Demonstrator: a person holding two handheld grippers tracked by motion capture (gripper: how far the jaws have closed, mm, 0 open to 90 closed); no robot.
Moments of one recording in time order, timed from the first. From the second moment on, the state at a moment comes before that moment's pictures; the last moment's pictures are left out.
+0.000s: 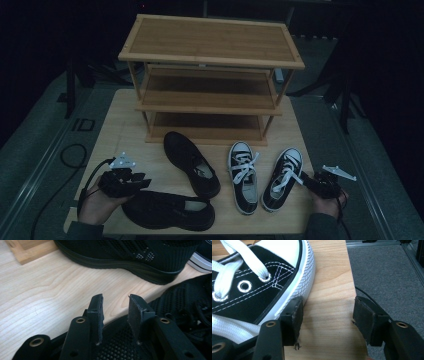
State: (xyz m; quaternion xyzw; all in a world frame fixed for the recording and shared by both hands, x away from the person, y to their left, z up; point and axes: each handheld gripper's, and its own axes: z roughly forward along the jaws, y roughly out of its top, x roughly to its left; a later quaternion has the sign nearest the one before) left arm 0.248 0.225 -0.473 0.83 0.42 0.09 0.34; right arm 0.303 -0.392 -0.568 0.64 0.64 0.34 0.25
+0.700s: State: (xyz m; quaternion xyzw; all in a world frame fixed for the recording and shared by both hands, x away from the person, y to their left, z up) left arm 0.240 0.212 -0.487 0.84 0.43 0.04 0.33; right arm 0.304 -0.392 -0.568 0.64 0.64 0.34 0.26
